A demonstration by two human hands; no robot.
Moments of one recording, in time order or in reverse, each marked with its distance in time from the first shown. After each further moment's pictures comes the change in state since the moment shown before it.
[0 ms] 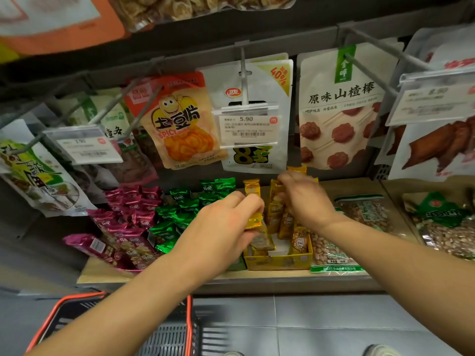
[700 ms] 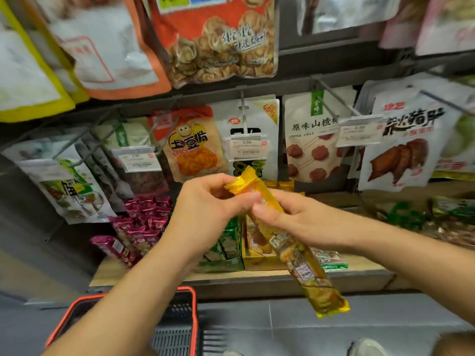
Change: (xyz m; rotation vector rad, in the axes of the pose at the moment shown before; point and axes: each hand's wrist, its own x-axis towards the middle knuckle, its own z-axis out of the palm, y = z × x) left_hand -0.025 0.052 -0.084 -1.020 0.271 -0.378; right_hand -0.074 -0.097 -0.181 0.962 -0.513 -0.044
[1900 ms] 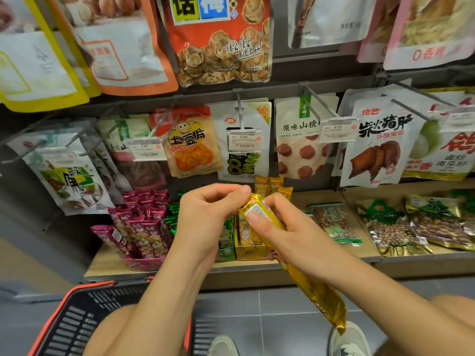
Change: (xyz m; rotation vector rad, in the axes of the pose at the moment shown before) left_hand -0.038 0.000 0.014 -0.384 0.125 -0.052; right_hand -0.046 -0.014 0.056 0.049 0.341 0.021
